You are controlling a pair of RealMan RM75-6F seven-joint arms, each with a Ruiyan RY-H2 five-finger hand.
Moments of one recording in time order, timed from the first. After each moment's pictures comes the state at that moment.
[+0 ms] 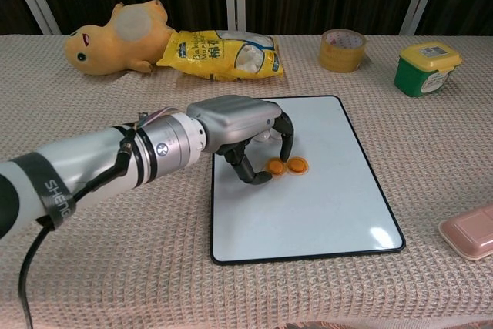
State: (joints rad) left arm -0.93 -1.88 -0.20 -1.35 1.08 0.79 0.47; right arm 0.04 -1.07 0.17 -1.51 -1.31 1.48 0.01
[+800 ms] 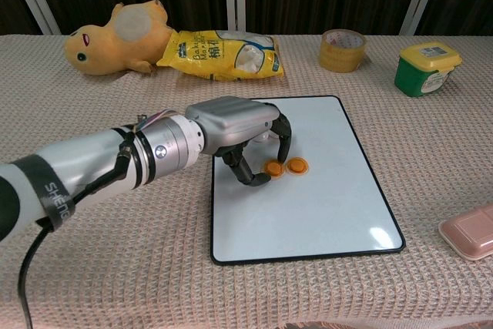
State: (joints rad) left arm -0.95 -1.88 -0.17 -1.34 1.07 0.80 0.45; right arm 0.04 -1.08 0.16 -1.51 -1.32 1.48 0.01
